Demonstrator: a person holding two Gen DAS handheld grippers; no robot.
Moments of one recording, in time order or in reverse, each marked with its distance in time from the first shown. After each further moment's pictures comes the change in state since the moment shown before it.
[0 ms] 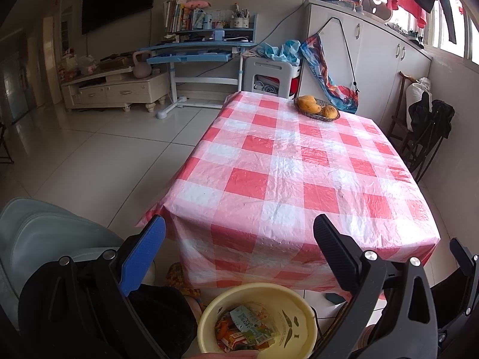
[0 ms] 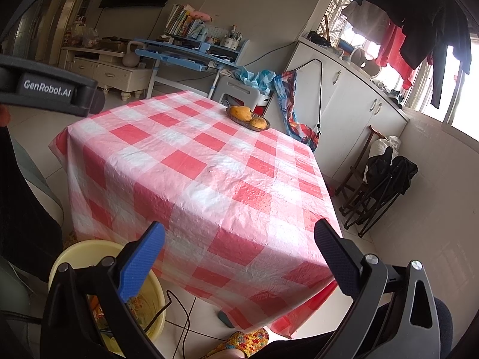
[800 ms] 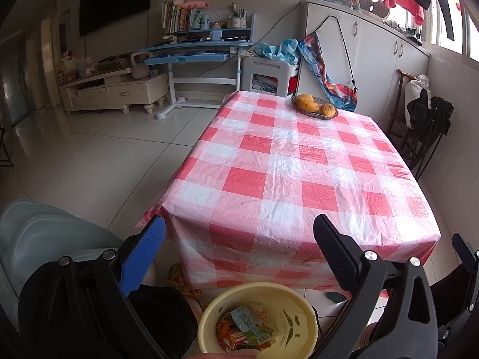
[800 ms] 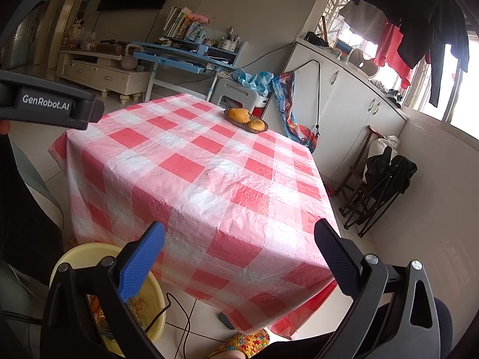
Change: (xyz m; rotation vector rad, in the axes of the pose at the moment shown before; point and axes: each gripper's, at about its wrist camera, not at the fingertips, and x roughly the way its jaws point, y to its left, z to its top) left arm -0.001 0.001 0.000 0.007 -0.001 0.003; right arm 0.000 -0.004 0.002 0.003 -0.005 0.000
